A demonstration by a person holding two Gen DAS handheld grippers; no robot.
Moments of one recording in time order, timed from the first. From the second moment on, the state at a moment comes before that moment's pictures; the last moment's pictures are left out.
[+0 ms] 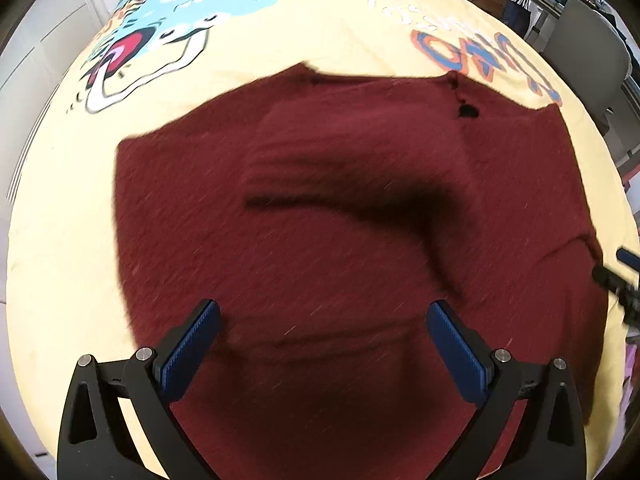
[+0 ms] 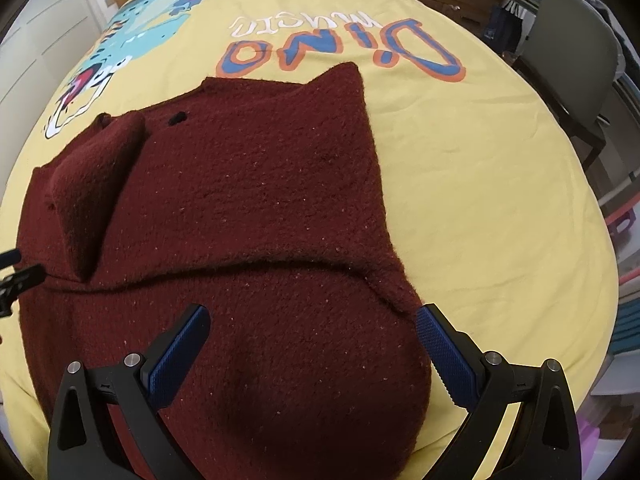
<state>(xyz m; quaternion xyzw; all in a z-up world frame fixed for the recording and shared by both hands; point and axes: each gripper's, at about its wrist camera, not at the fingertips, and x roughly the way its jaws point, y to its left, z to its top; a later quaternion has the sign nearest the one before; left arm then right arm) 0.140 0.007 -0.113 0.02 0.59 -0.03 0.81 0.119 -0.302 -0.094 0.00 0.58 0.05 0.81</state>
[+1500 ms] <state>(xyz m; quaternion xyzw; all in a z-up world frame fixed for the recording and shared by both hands) 0.122 0.135 -0.145 -0.10 0.59 0.00 0.80 0.200 -0.009 -0.090 -0.23 0.55 0.25 0.76</state>
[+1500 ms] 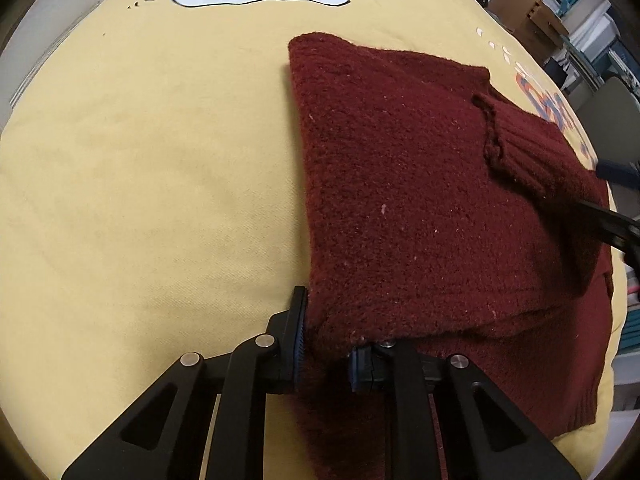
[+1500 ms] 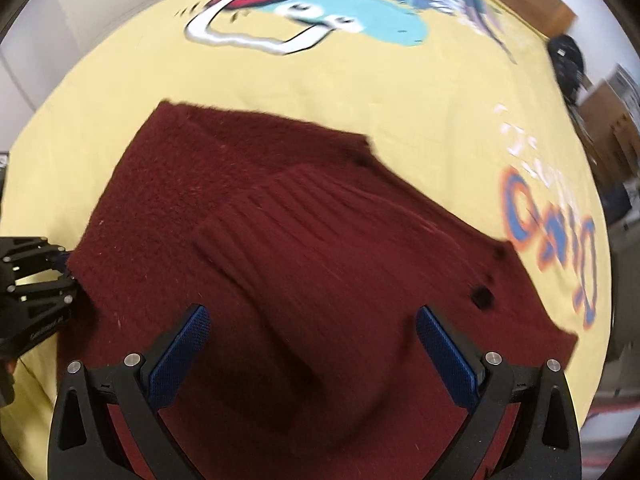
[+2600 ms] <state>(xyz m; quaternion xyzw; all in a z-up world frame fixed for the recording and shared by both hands) 0.126 0.139 -0.146 -0.09 0.60 0.01 0.80 0.207 -0.212 -0.076 0.00 0.58 0.18 0.79</state>
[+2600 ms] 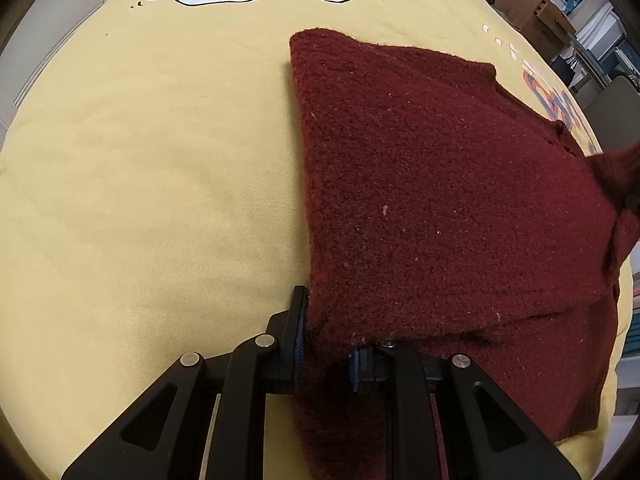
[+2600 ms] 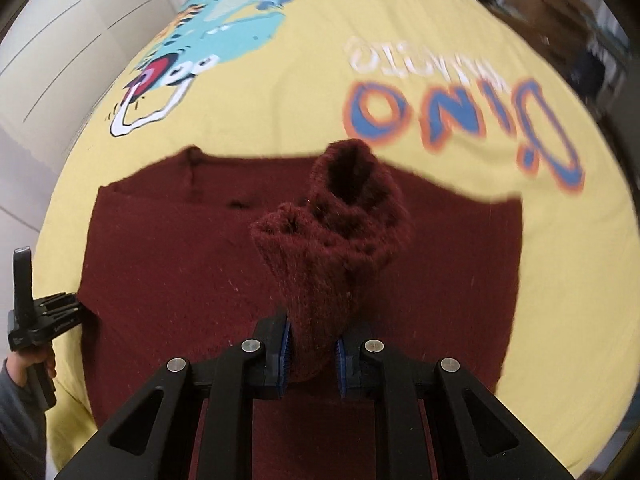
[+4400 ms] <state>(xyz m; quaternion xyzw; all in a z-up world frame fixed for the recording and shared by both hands) 0.110 0.133 -0.142 -0.07 0.59 0.03 0.81 0.229 -0.237 -0.122 -0.07 0.58 0.12 0.80</state>
